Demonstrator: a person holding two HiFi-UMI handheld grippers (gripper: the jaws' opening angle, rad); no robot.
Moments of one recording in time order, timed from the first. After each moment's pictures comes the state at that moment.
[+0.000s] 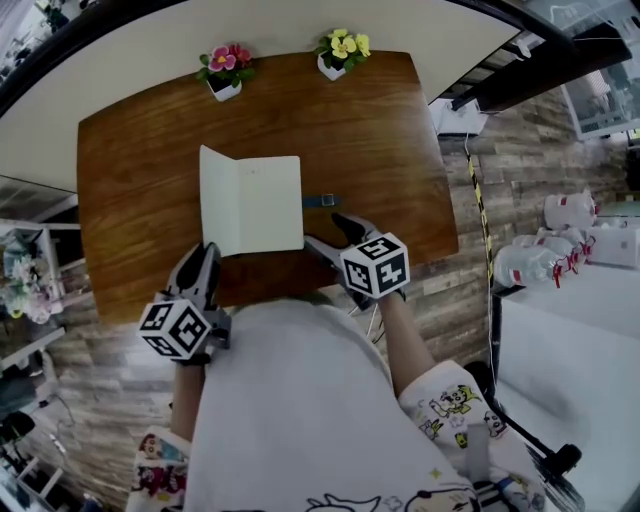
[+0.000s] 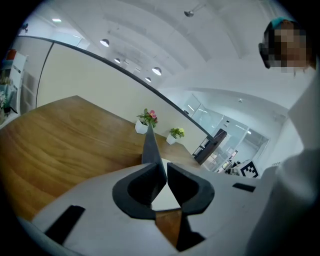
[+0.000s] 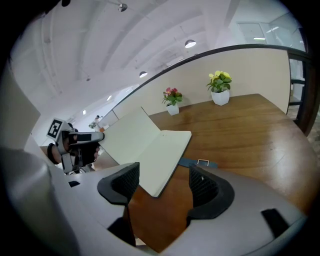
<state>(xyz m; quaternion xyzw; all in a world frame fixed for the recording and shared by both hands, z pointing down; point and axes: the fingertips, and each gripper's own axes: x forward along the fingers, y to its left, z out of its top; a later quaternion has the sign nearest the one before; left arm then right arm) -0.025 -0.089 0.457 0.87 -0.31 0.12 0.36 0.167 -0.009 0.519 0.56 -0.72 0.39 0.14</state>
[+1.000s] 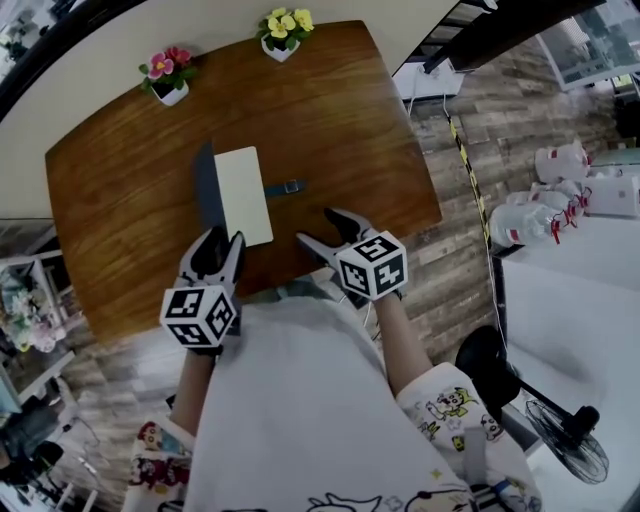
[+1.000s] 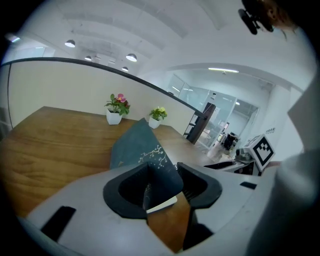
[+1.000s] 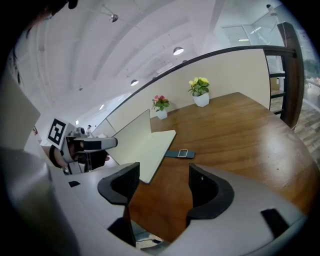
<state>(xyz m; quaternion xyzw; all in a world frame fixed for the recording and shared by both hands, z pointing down) 0.077 -0.047 0.477 0.91 -0.24 0.23 0.27 0.204 0.040 0.516 0.60 -0.69 0.40 0.10</state>
